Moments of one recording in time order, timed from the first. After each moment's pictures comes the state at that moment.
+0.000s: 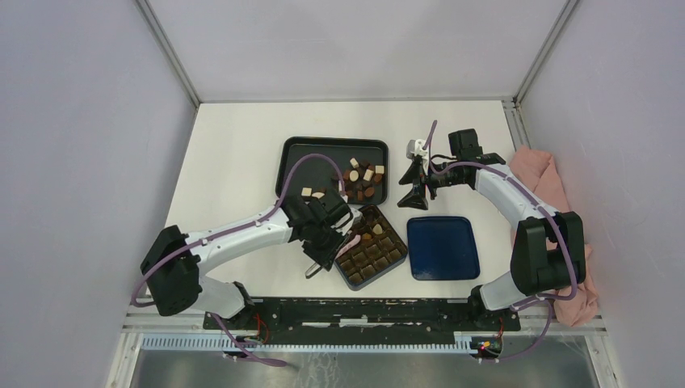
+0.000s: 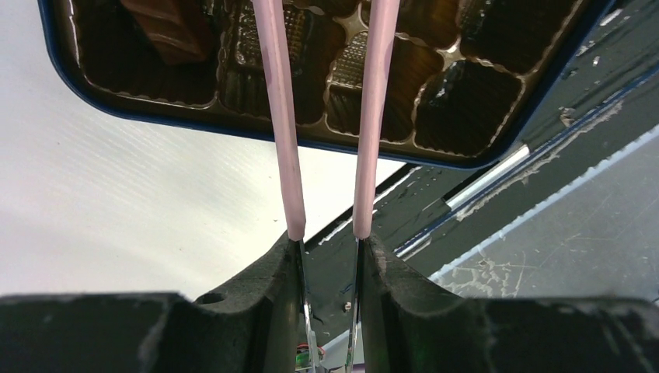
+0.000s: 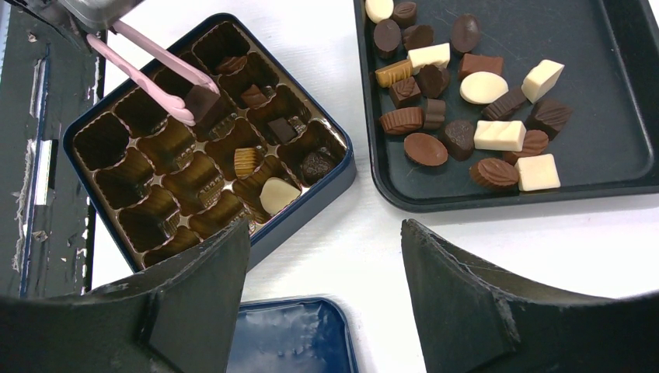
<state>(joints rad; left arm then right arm) -0.94 1.39 0.99 -0.90 0.15 -0.26 0.17 1.52 1.06 -0.59 -1.07 -0.87</state>
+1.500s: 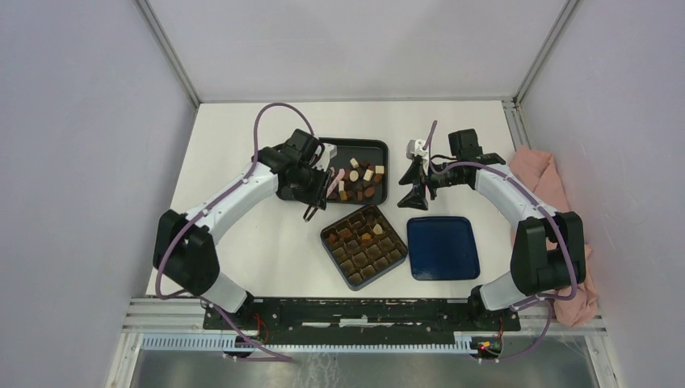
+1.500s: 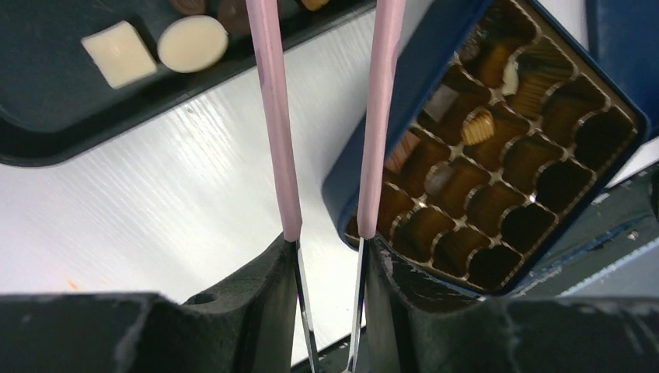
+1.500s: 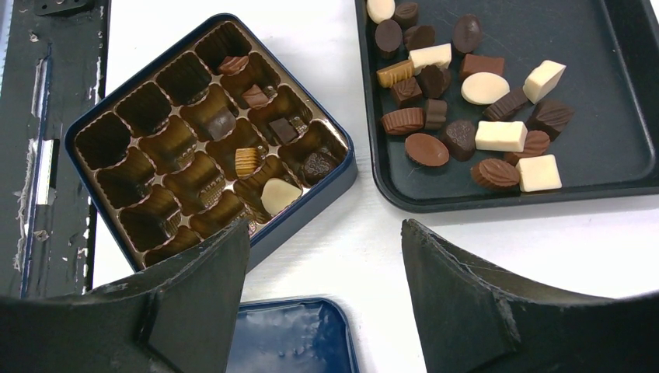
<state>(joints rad) -0.55 1.51 1.24 -0.83 0.19 -0.16 0.17 1.52 1.06 -0.59 -1.07 -0.88</state>
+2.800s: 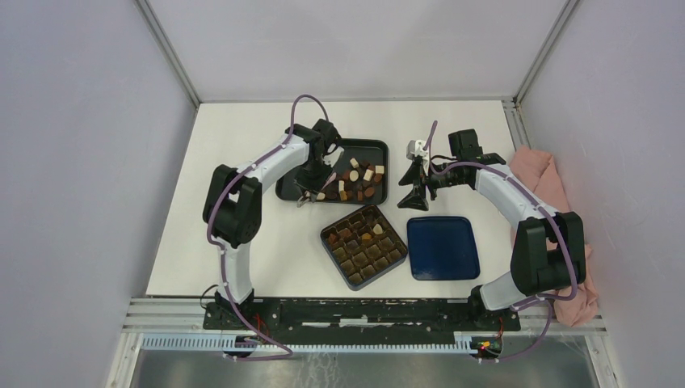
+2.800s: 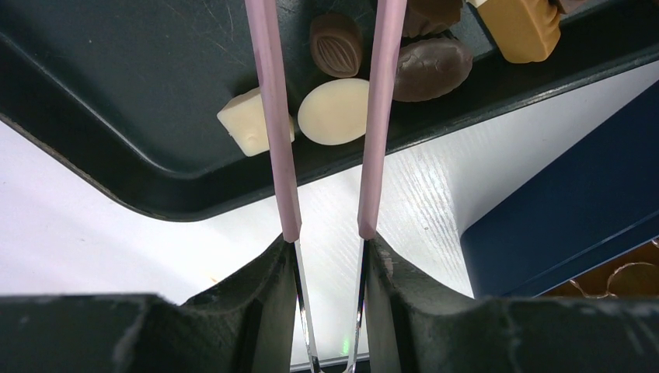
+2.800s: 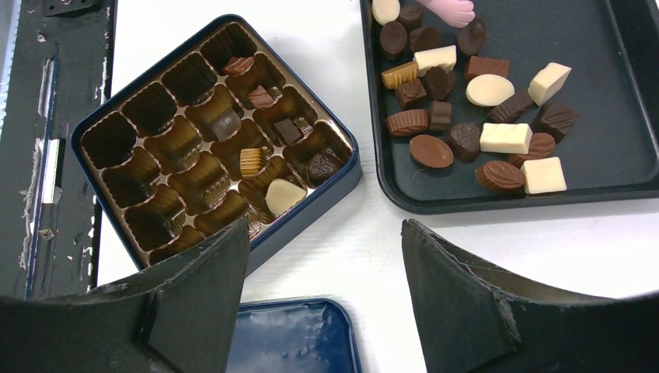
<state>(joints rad) -0.51 1.99 1.62 -1.07 -0.06 0.05 0.17 1.51 1.06 -0.60 -1.08 -0.89</state>
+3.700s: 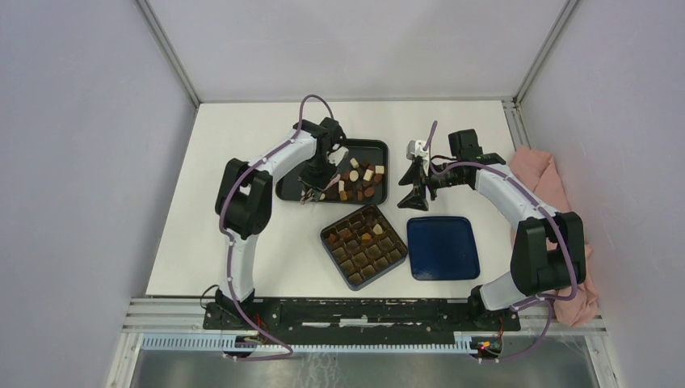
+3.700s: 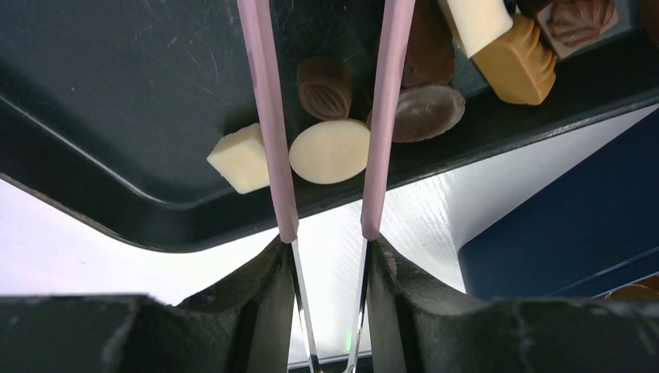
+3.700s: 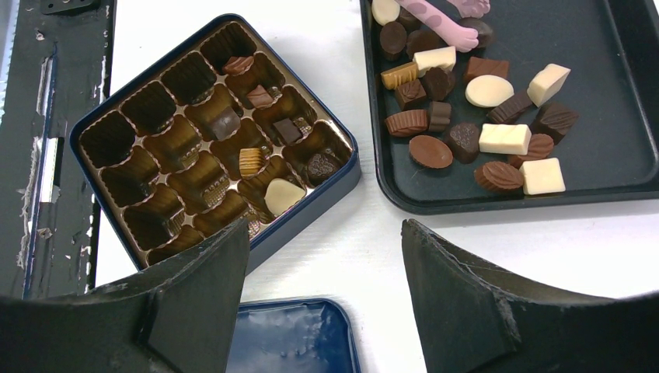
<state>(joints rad) -0.51 2.11 1.73 -1.13 -0.04 0.07 0.17 1.51 1.06 -0.60 -1.08 -0.89</state>
